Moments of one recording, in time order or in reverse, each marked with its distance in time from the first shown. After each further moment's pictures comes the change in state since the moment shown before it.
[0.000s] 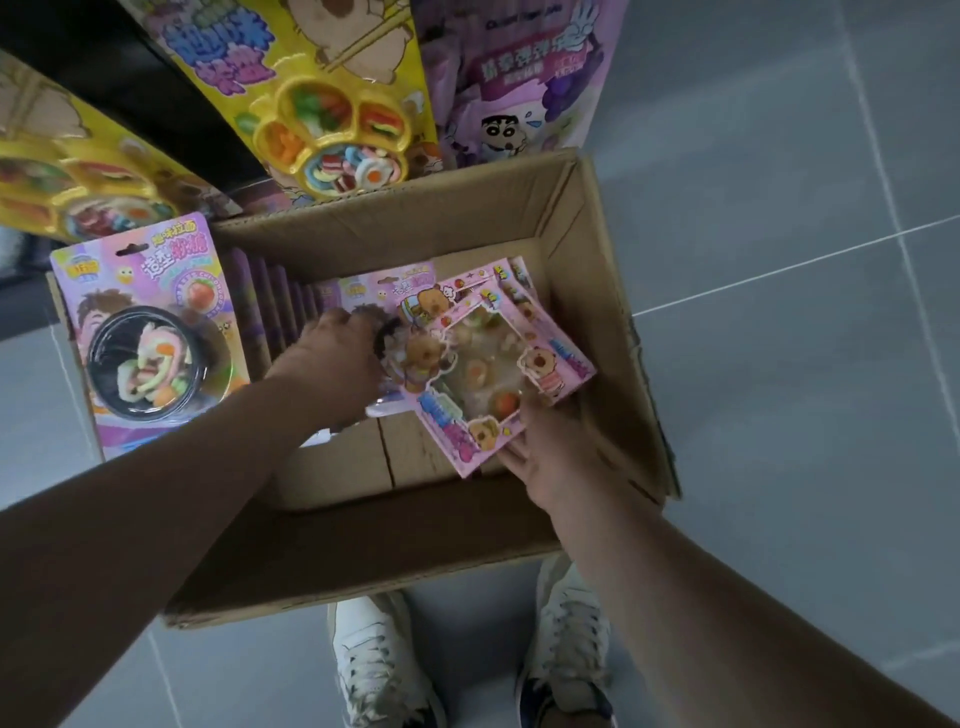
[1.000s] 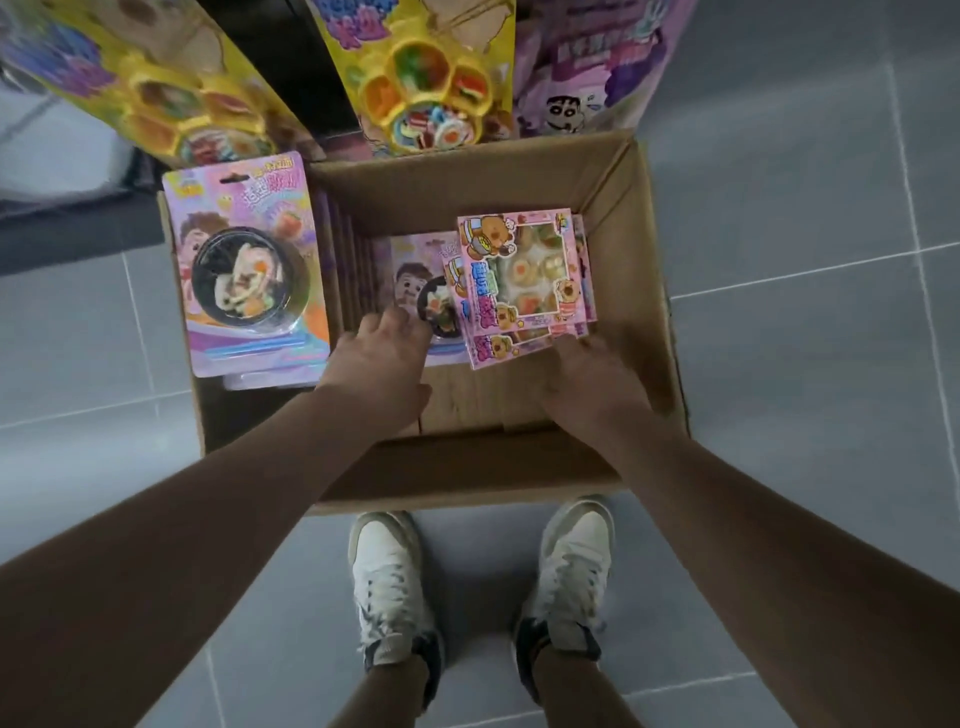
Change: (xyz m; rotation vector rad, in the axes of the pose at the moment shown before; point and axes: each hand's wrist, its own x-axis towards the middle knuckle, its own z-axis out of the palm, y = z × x) left_hand -0.091 0.005 0.011 0.278 0.027 0.099; right_hand -0.054 -0.023 -0.016 -1.713 0.074 -0.674
